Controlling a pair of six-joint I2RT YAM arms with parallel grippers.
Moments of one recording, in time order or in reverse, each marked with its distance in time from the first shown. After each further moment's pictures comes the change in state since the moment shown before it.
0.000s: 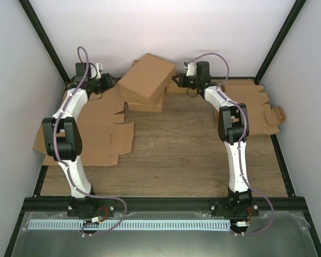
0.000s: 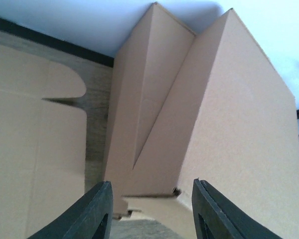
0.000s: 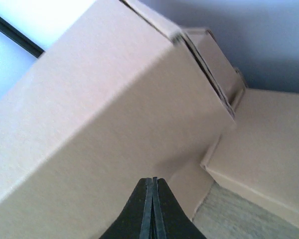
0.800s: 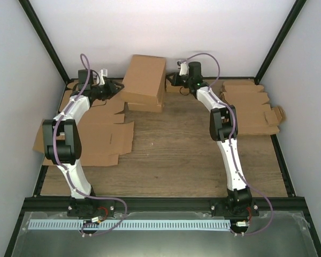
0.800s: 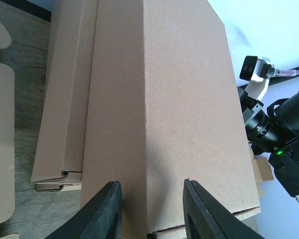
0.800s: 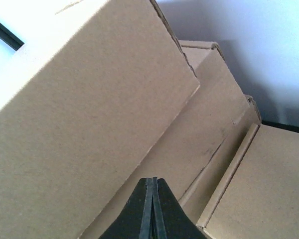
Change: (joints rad) left arm -0.015 -0.045 -0.166 0.161 0.230 -0.100; right arm 0.042 0.249 0.327 0.007 0.029 -0.011
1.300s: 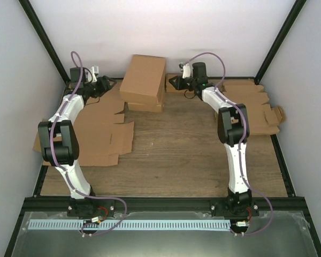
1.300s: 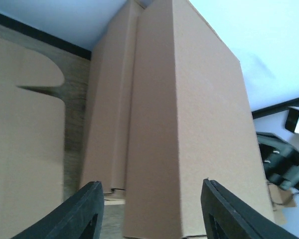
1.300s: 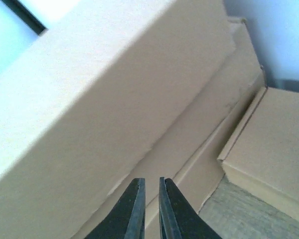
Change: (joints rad) left arm 0.047 -0.019 0.027 -0.017 -0.071 0.021; right arm 0.002 -0.254 -0.319 -0.034 0.011 -0.103
